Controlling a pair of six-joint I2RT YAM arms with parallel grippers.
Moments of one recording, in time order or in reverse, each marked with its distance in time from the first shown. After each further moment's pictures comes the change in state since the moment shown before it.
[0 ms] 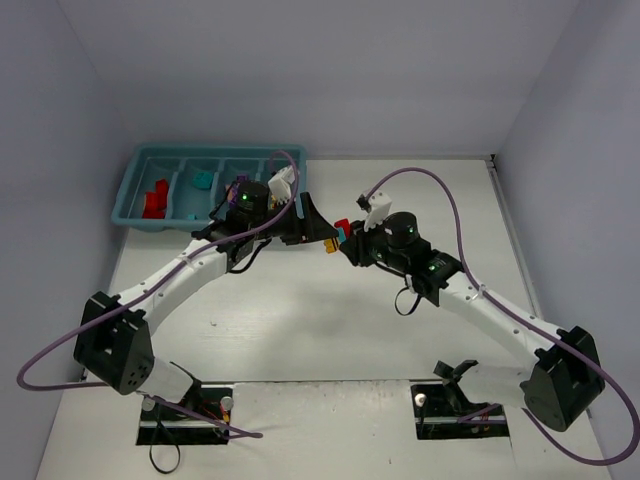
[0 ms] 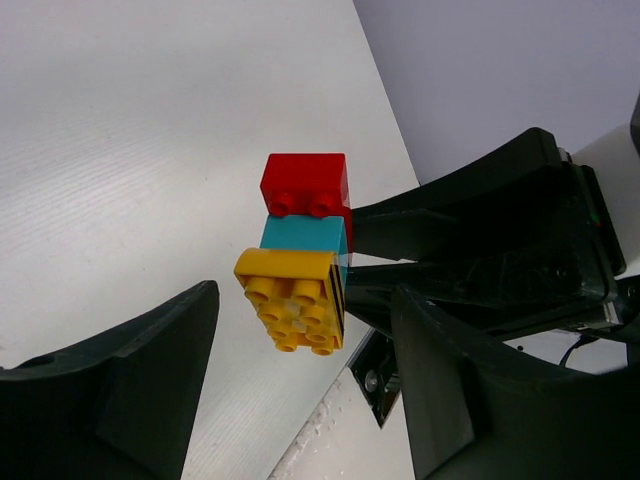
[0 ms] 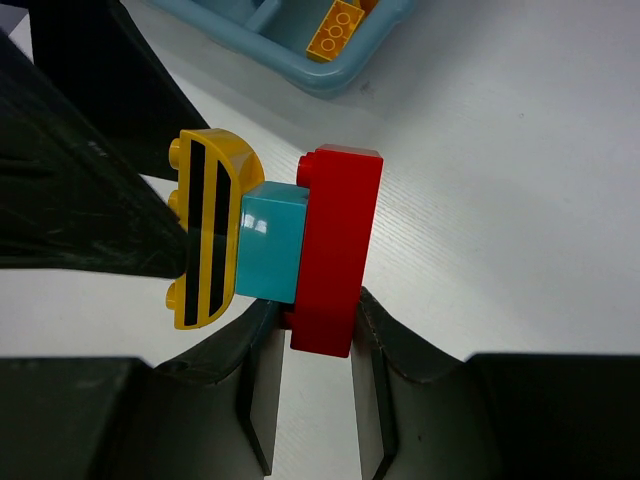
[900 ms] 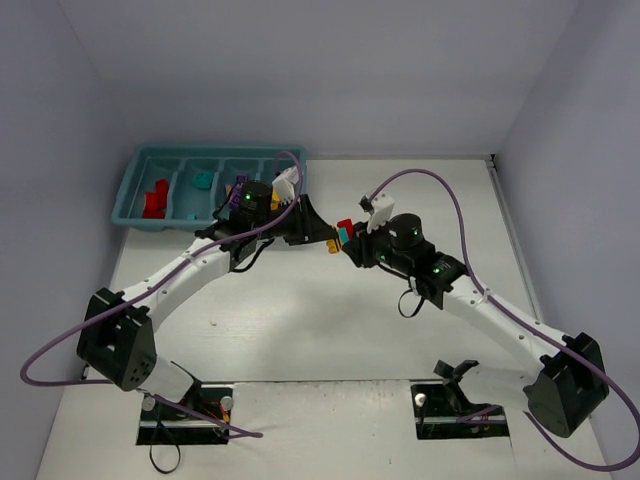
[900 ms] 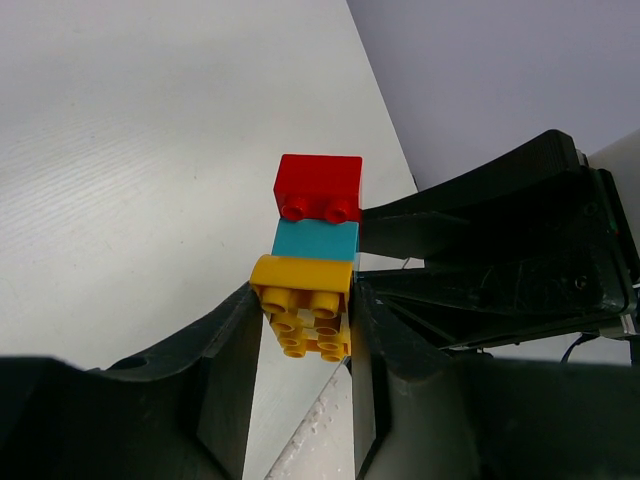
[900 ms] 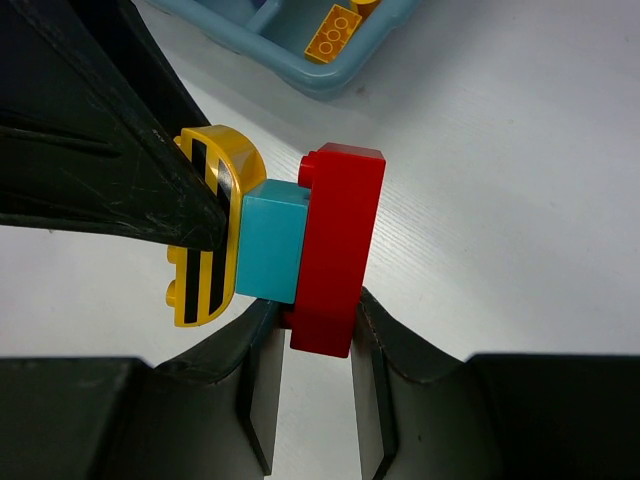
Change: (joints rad) left arm -0.014 0.021 0.005 0.018 0.017 -0.005; right arm 0.000 -0.036 -0.014 -0.005 -0.006 -0.034
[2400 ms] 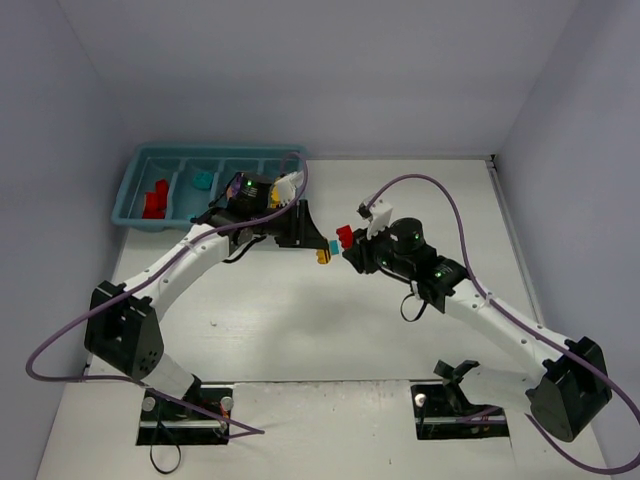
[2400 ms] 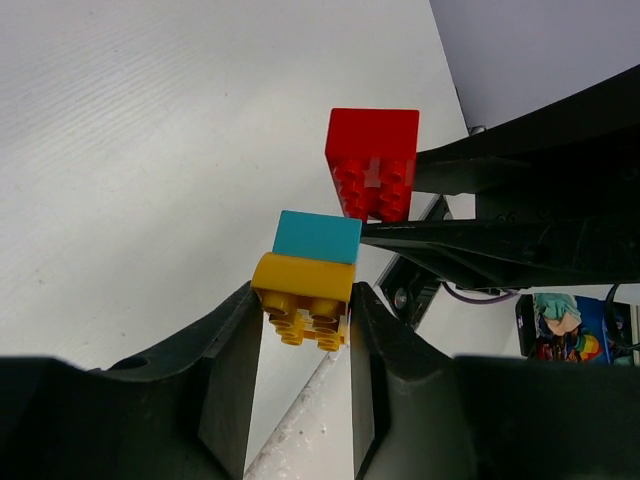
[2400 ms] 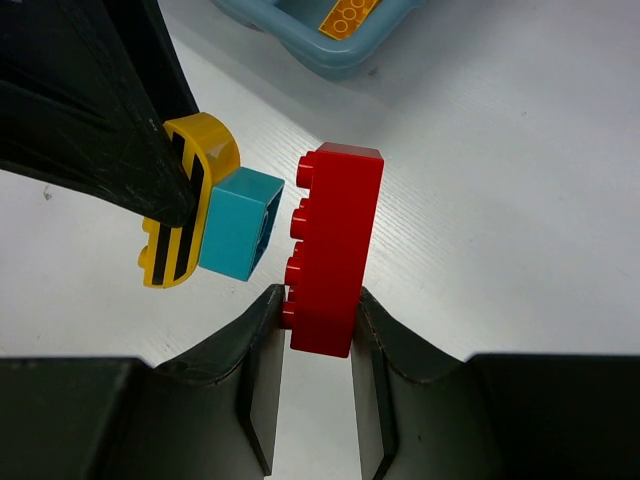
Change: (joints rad) left arm 0.053 0.061 0.137 -0.327 0.131 0.215; right arm -0.001 -0.025 -0.030 -0.016 -0.034 -0.050
